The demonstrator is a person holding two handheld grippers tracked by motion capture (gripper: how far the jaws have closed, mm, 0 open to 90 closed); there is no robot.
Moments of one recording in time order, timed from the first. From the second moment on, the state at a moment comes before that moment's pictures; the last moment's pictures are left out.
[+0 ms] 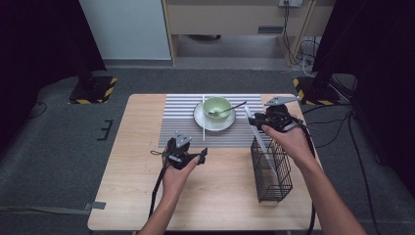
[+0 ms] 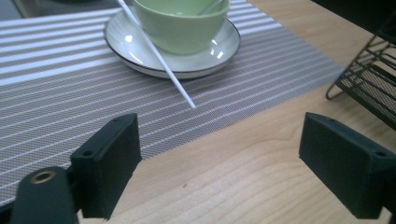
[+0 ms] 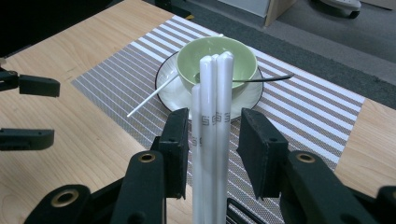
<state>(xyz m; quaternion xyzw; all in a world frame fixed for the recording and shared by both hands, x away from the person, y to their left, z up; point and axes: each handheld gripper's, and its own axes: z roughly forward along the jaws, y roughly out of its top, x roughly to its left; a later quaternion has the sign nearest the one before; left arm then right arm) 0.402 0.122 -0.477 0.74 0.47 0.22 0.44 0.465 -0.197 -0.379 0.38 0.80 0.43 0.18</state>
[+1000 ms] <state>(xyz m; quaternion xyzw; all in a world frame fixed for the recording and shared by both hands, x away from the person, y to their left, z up) 0.399 0.133 -0.485 0.73 0.48 0.22 0.43 0.468 -0.189 -0.383 0.38 0.80 0.42 0.18</state>
